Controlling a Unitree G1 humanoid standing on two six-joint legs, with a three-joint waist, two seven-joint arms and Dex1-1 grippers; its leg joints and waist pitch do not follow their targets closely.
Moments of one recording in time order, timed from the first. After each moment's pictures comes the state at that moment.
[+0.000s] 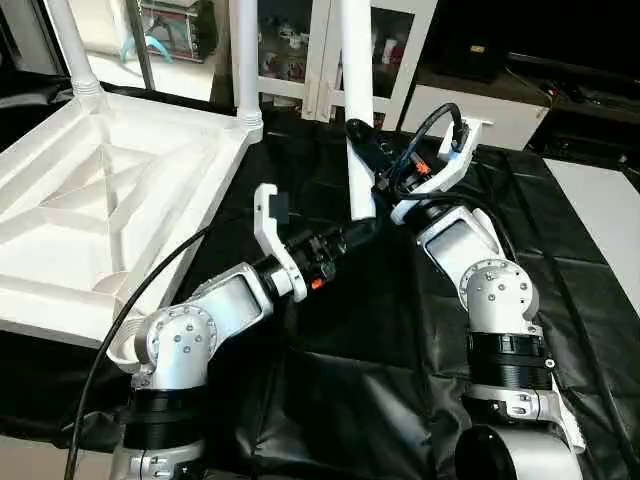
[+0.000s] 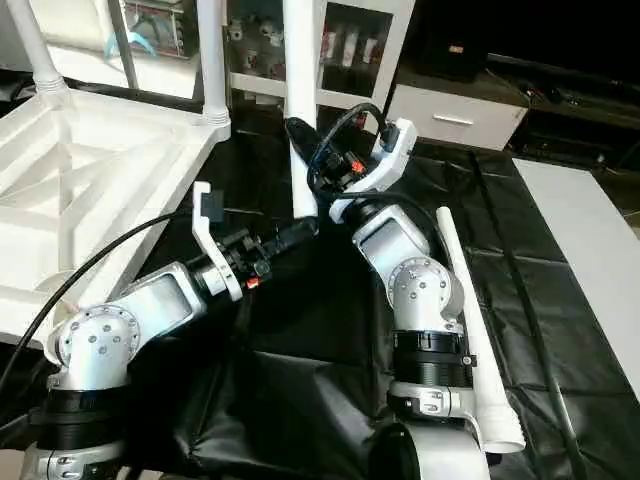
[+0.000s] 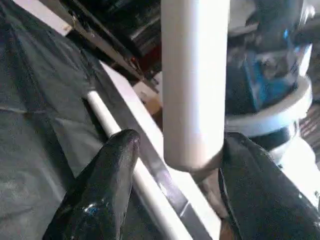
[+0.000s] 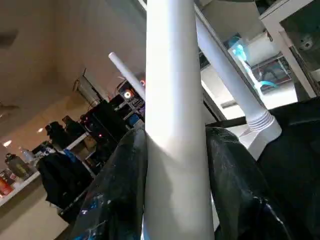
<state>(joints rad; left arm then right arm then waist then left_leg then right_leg) -0.40 0.02 0.07 -0.08 -0.88 0.94 -0.36 -0.63 0.07 -0.24 0.16 0.79 0.56 0.35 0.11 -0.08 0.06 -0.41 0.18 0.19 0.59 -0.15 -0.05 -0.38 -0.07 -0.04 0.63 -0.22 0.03</state>
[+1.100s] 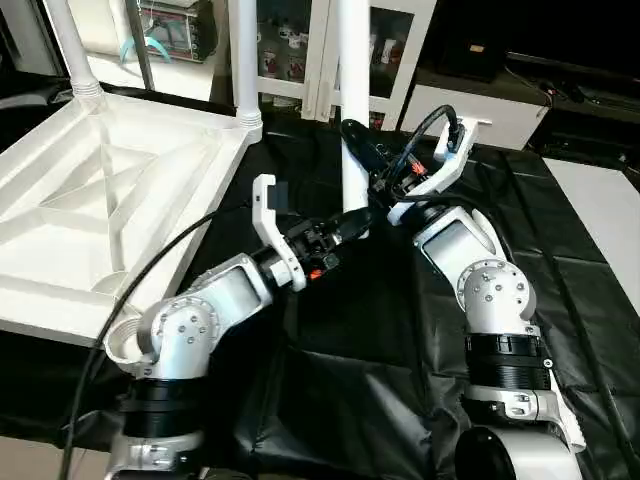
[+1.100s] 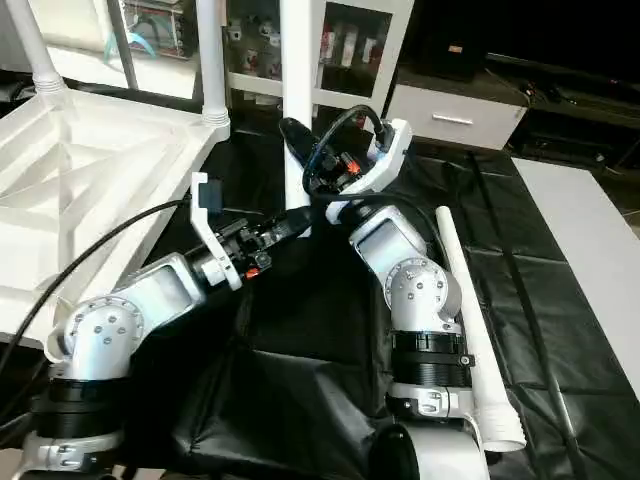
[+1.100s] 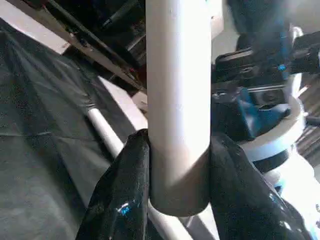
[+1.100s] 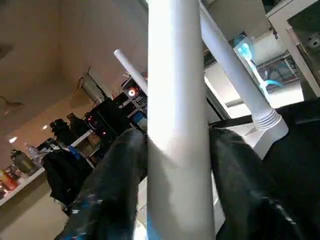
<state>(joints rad) -0.43 0.05 0.08 -0.04 -0.85 0.87 -0.42 -0.63 0.07 -0.23 0.16 0.79 0.56 0.37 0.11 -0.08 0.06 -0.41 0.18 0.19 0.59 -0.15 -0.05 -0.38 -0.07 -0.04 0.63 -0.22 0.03</state>
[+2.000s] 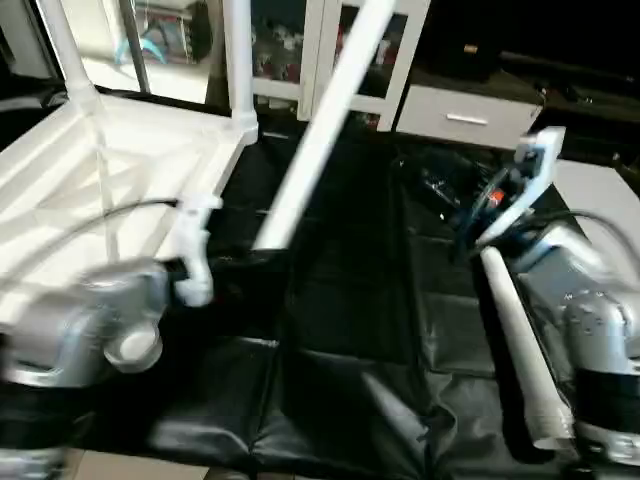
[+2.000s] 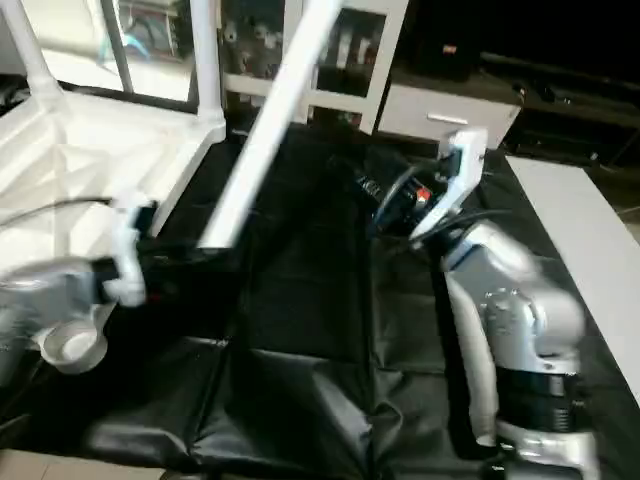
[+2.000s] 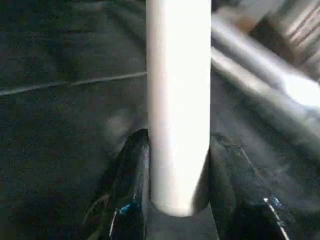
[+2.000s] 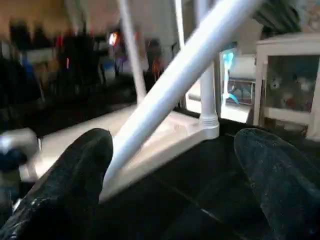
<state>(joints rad) -0.37 0.61 0.00 -0.13 -0.61 0.86 -0.64 -0.45 -0.36 -0.14 -0.12 0.63 0.55 0.62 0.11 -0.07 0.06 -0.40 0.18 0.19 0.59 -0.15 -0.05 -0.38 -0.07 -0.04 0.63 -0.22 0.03</state>
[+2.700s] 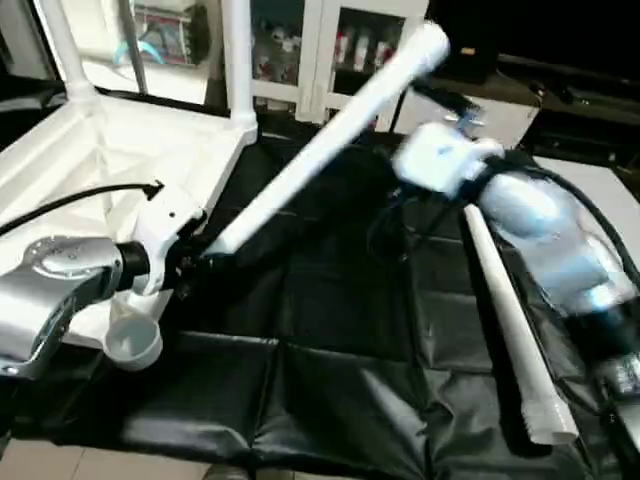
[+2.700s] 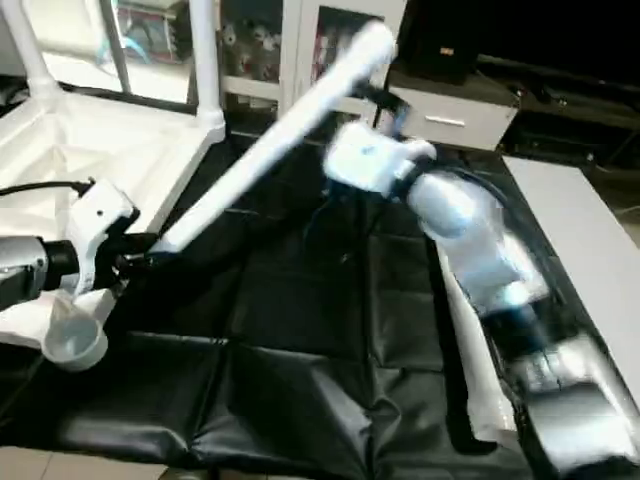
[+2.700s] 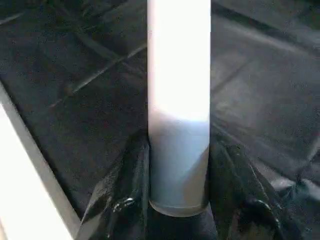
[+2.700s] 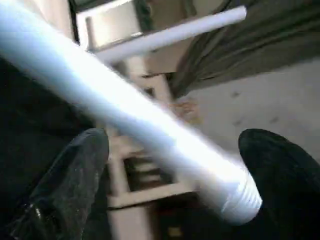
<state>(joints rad) -0.41 0.84 -0.16 -0.11 -0.36 0.68 -0.79 -0.80 -0.57 0.40 0.29 -0.39 -0.14 0.24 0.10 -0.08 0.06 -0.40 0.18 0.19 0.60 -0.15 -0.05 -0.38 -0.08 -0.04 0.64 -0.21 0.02</state>
